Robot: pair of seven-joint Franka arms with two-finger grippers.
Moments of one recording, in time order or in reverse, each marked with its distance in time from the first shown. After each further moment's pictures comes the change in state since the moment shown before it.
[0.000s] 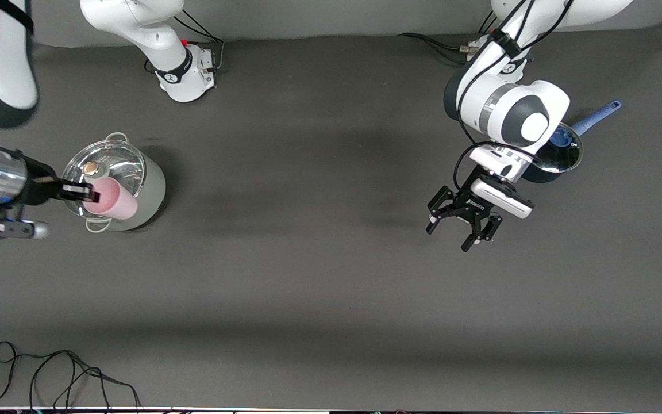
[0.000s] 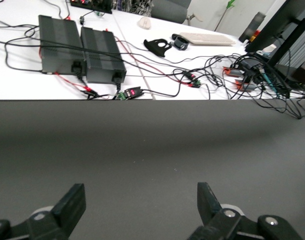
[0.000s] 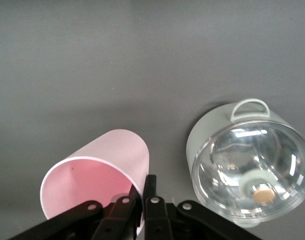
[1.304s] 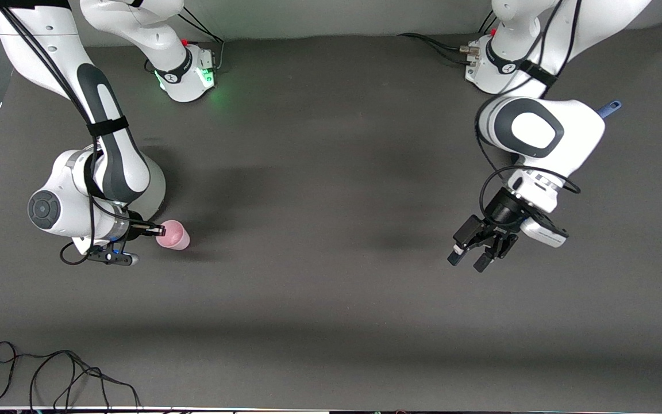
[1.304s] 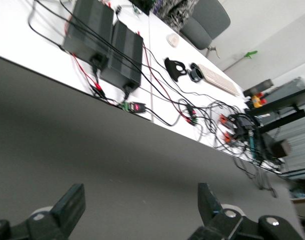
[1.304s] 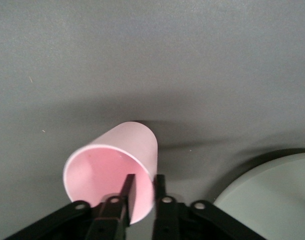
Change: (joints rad) left arm 0.055 0.036 0.008 -0.014 0.893 -0.155 -1.317; right arm 0.013 0.211 0.002 -0.365 0.092 0.591 -0.053
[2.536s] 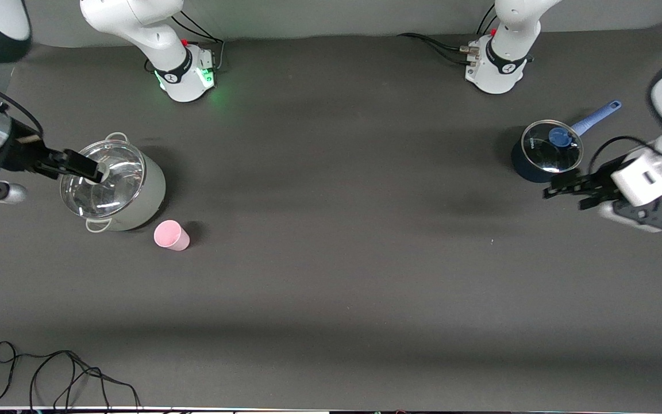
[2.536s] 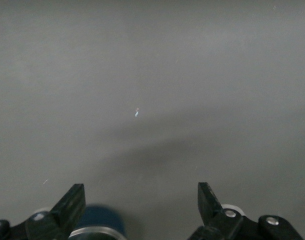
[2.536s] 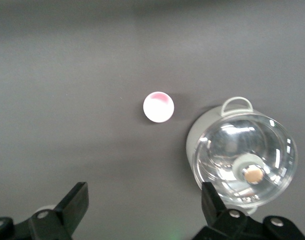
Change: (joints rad) left arm 0.167 -0.304 0.372 0.067 1.187 -1.222 -0.482; right arm 0.055 -0.367 -0.007 0.428 -0.174 -0.679 0.165
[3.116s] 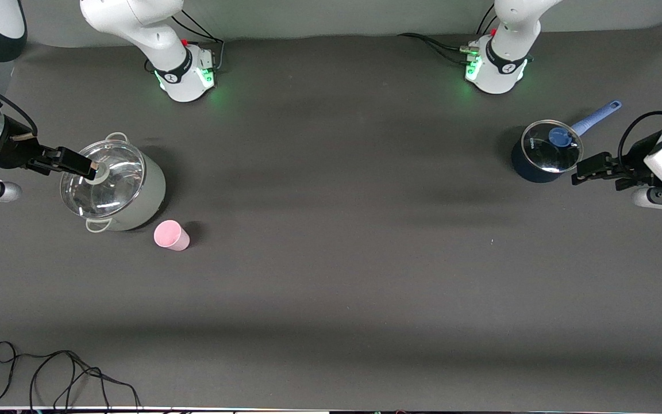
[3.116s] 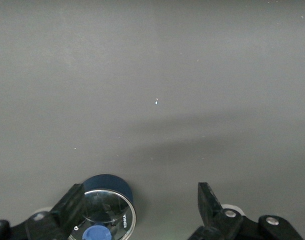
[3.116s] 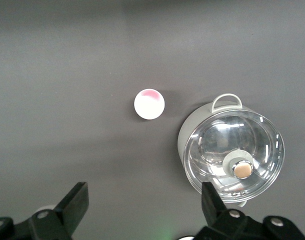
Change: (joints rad) left arm -0.042 -0.026 -0.009 0.136 0.108 -0.142 -0.214; right arm -0.001 0.011 -0.002 0.005 -0.018 -0.011 0.000
